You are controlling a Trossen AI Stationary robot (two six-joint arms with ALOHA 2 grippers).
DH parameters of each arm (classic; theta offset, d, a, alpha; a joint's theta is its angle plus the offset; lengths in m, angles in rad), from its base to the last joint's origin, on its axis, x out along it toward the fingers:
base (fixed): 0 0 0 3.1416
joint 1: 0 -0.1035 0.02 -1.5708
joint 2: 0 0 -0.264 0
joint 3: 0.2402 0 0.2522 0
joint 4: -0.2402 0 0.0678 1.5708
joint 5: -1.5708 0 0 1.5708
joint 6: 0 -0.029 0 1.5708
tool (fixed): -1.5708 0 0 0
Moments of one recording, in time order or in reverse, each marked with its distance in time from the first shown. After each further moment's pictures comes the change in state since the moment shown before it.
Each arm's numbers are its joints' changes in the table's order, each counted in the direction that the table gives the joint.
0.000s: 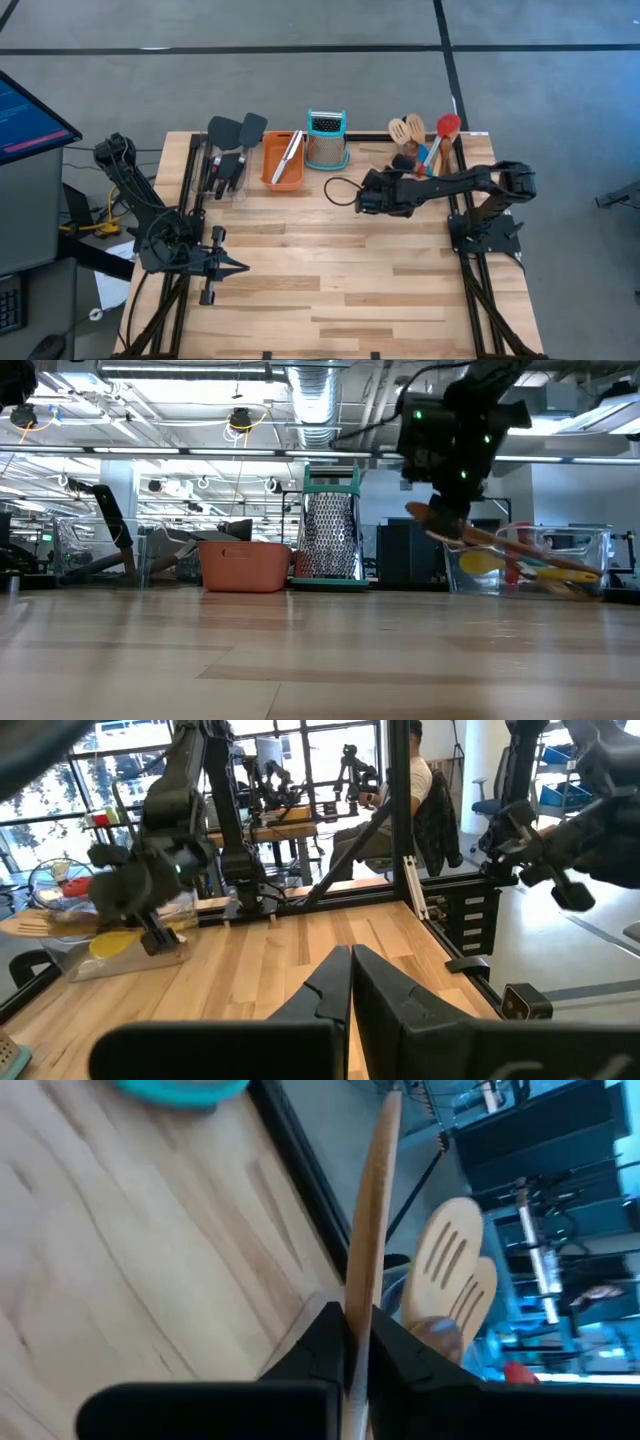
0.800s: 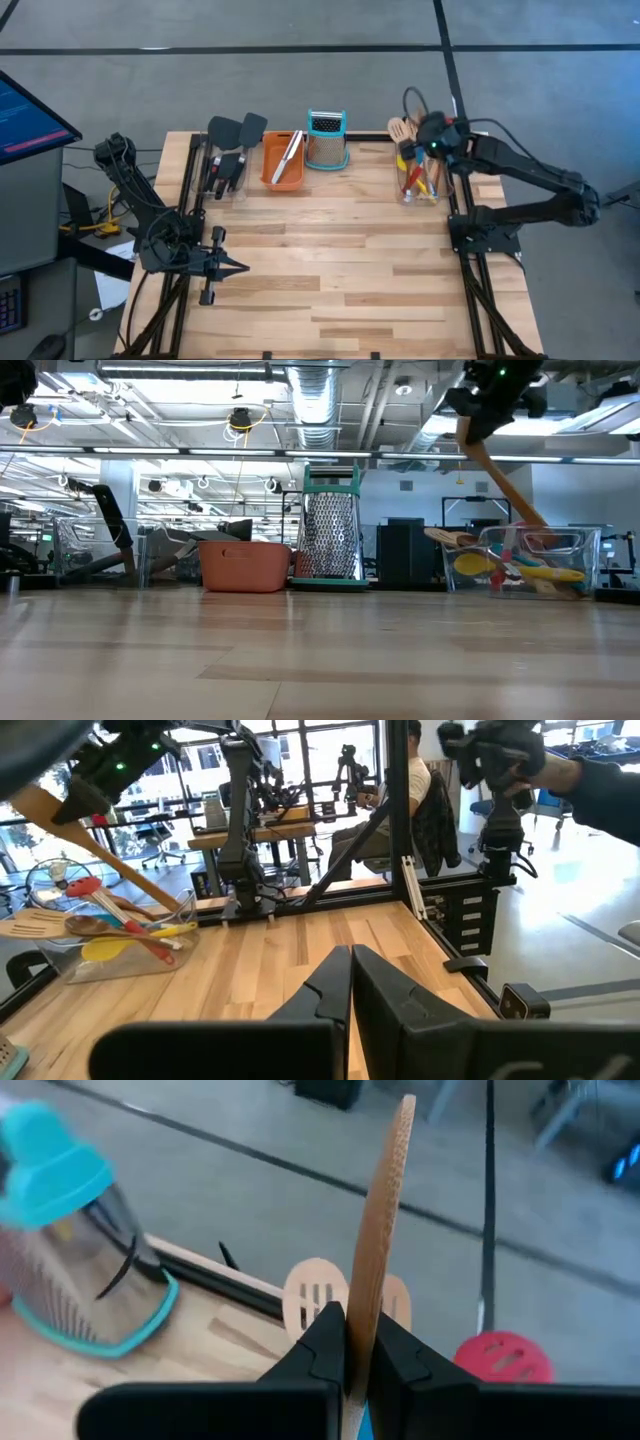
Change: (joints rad) left arm 0.000 0.000 0.000 0.000 0.005 0.001; right arm 0.311 0.593 0.143 -0.071 -0.282 -0.075
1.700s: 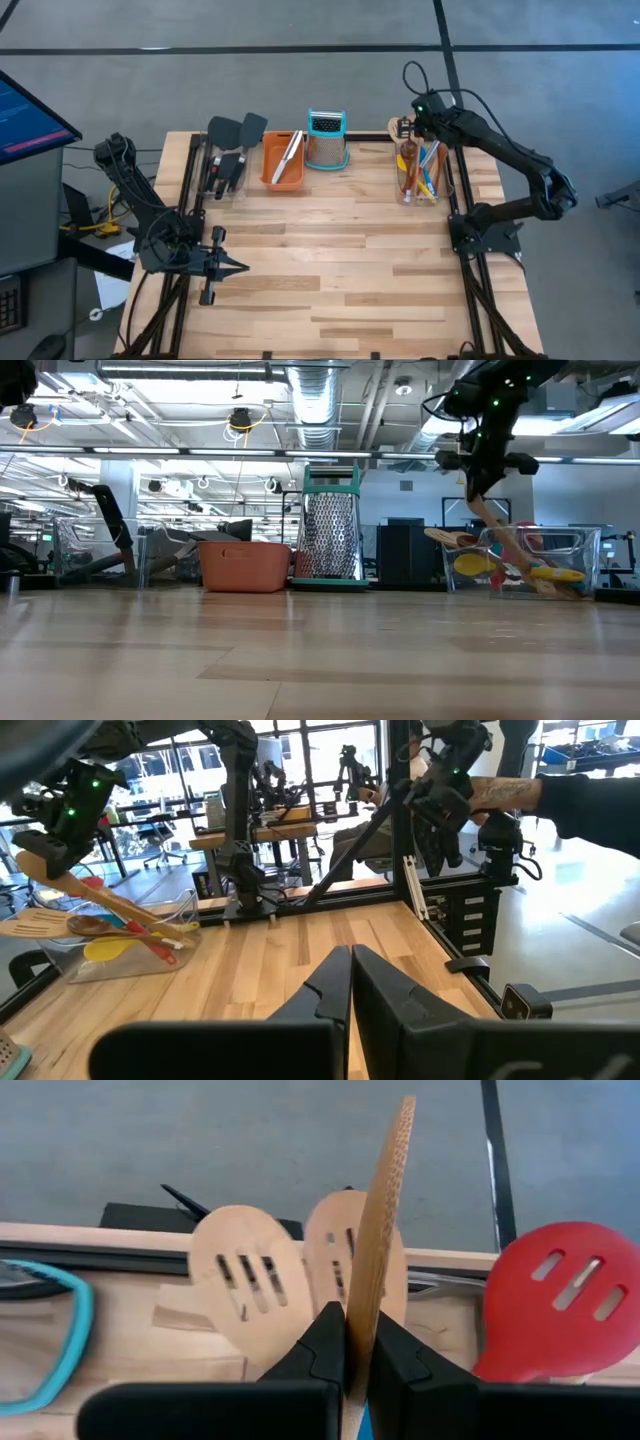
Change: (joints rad) left arm 0.000 0.000 0.000 0.000 -0.004 -0.001; right arm 0.444 -0.241 -0.002 0.052 -0.373 -0.162
